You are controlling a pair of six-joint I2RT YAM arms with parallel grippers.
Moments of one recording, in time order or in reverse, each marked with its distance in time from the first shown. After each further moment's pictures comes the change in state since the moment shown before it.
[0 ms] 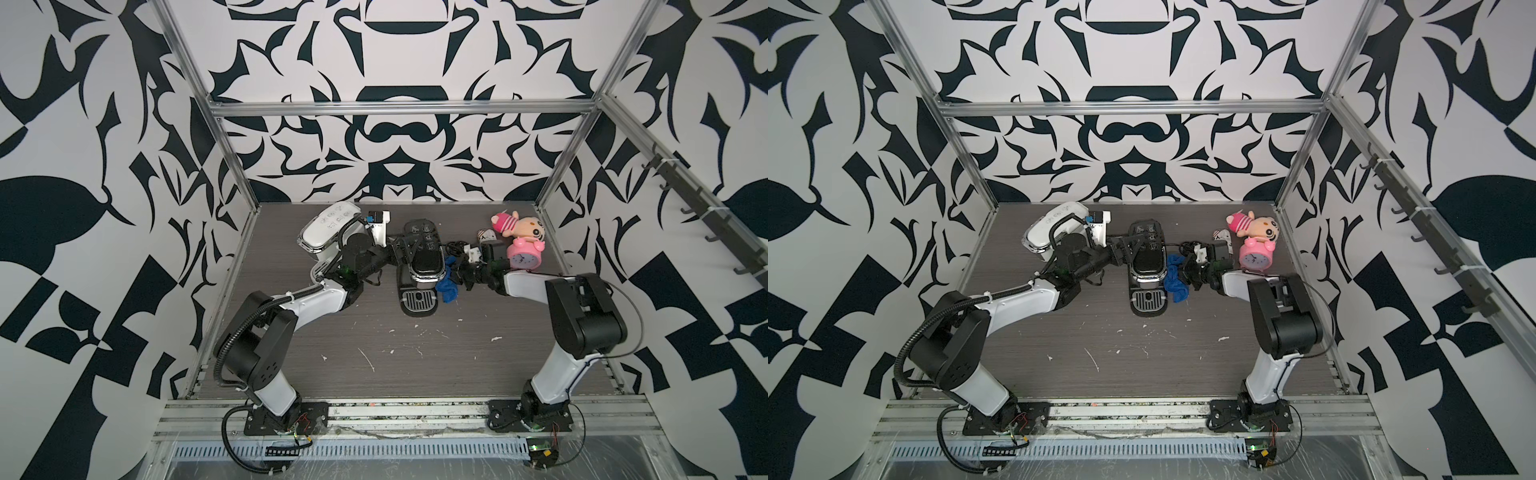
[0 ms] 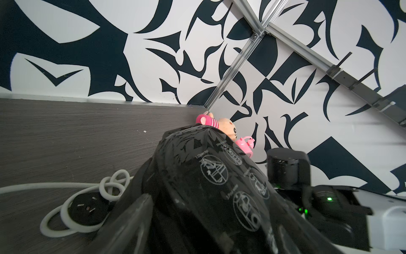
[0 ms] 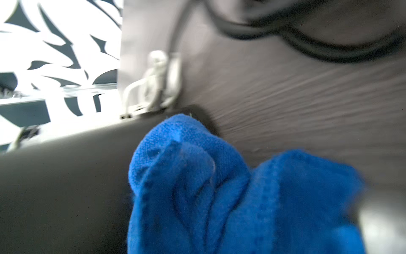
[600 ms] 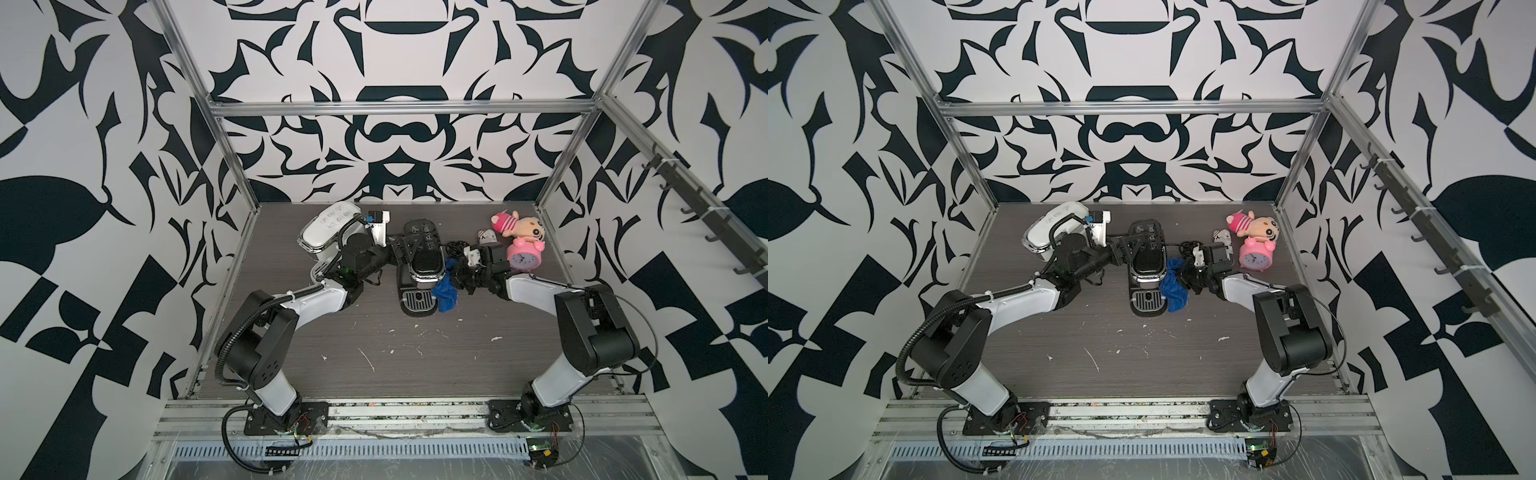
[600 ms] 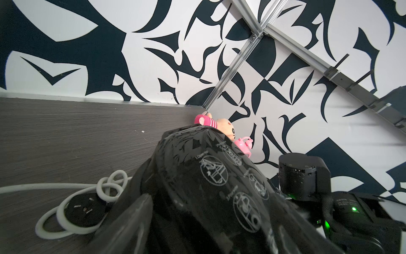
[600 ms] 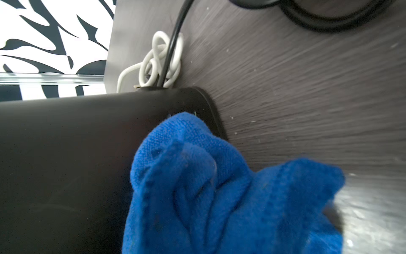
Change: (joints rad) left arm 0.000 0.008 -0.001 0.014 0.011 -0.011; right arm 0.043 -0.049 -0.043 -0.070 0.086 -0.056
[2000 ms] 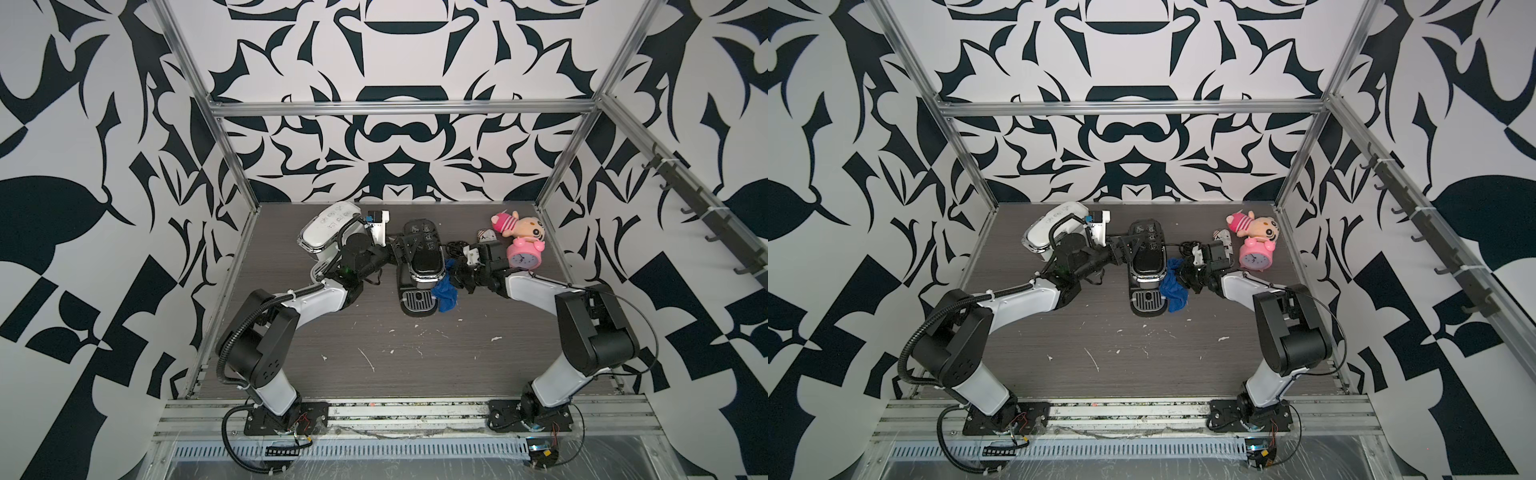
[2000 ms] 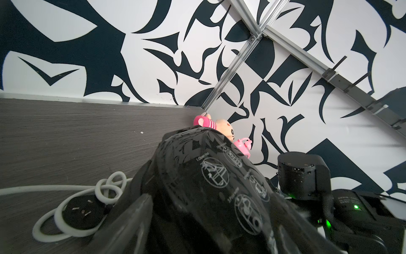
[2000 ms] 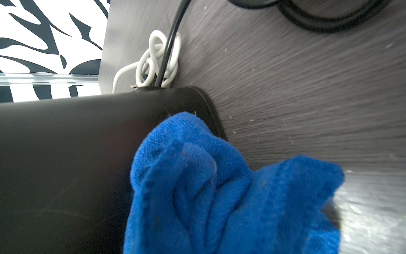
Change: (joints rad) left arm 0.001 0.009 0.000 0.017 0.008 -0.008; right arm 0.009 0.000 0.030 -0.057 0.018 -0.008
